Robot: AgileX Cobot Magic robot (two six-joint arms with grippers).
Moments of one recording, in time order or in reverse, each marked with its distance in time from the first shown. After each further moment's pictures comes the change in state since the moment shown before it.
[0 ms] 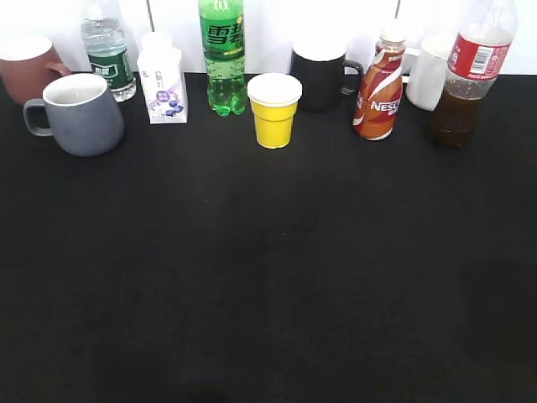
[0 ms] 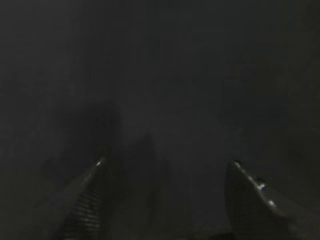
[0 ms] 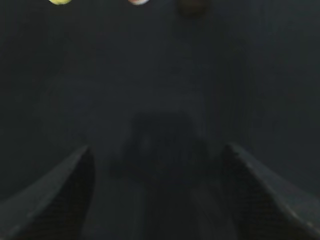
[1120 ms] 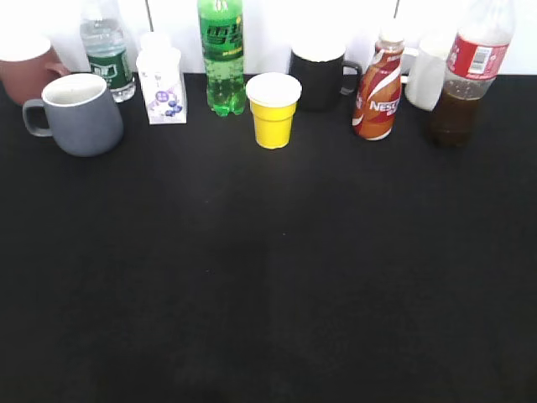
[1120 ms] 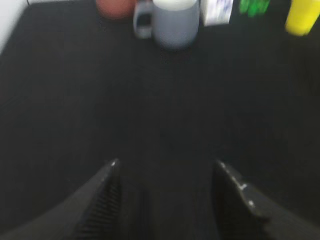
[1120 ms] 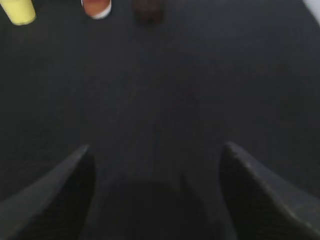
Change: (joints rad) left arm 0.045 -0.369 0.212 -0.021 -0.150 0.000; right arm -0.145 -0.542 0.319 -0.013 0.000 0.007
